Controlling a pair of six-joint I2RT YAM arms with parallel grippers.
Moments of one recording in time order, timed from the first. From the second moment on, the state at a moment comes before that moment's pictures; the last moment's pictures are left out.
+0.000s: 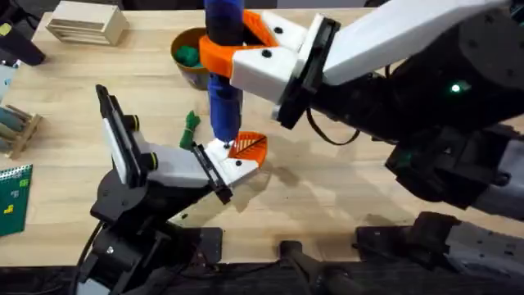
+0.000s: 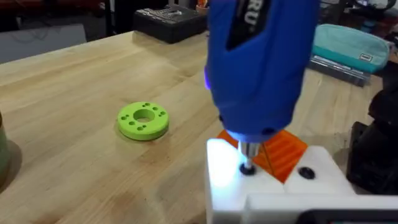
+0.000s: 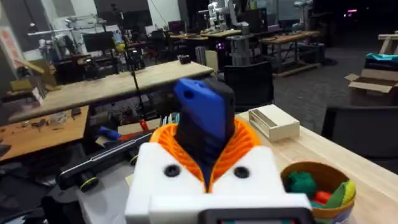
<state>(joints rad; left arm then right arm) -0.40 0.01 0.01 -0.06 0.58 -0.13 0.87 1.12 0.68 0.66 -0.27 0.18</state>
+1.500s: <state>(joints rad) -0.40 0.01 0.01 -0.06 0.58 -0.13 0.18 1.53 0.72 0.05 0.10 -1.17</state>
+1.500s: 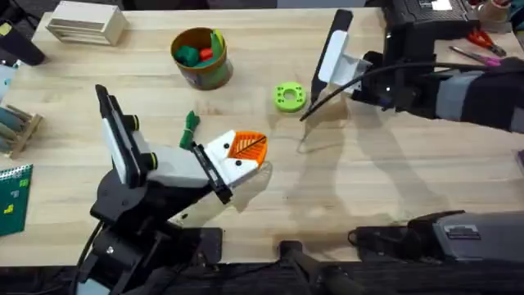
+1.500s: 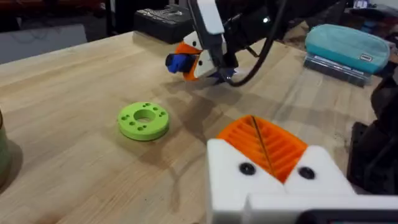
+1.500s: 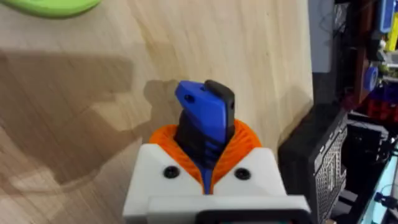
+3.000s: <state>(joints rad) -0.40 0.01 0.07 -0.14 0.39 -0.13 0.44 1.14 0.75 -0.54 0.11 0.33</state>
